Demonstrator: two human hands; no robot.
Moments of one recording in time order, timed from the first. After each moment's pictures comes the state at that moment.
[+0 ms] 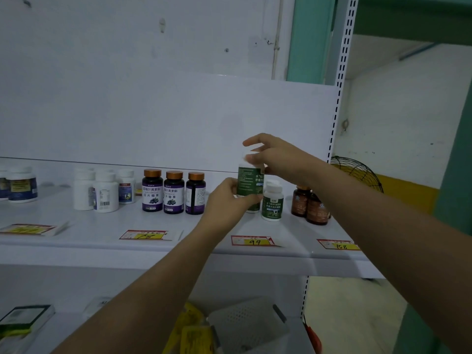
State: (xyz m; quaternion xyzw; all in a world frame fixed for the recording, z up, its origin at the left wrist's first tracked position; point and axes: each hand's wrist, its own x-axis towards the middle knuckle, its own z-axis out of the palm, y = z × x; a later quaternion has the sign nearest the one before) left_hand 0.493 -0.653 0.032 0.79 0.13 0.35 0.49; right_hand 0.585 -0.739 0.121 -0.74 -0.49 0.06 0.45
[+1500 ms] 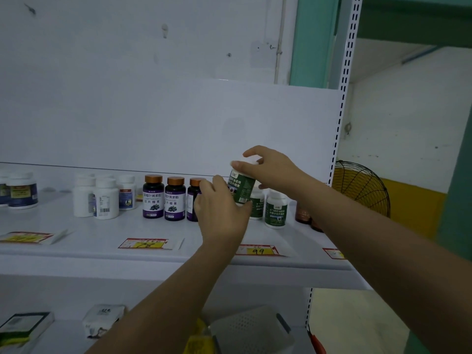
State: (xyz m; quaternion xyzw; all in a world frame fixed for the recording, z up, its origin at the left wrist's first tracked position) left_hand 0.512 -0.646 0.021 0.79 0.30 0.50 0.19; right_hand 0.586 -0.721 0.106 -0.79 -0.45 -0.05 0.42
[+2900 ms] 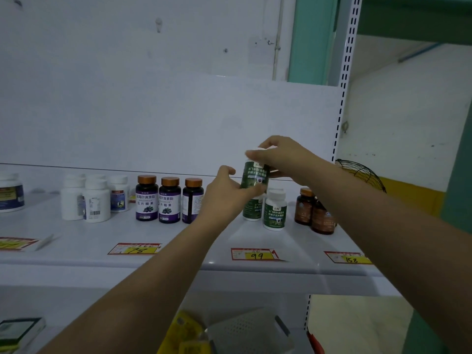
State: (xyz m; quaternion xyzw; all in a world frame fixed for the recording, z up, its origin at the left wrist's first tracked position) left_hand 0.519 -0.634 0.056 0.80 0.16 0.36 0.45; right_hand 0.614 -0.720 0.128 -0.78 -0.39 0.02 0.50
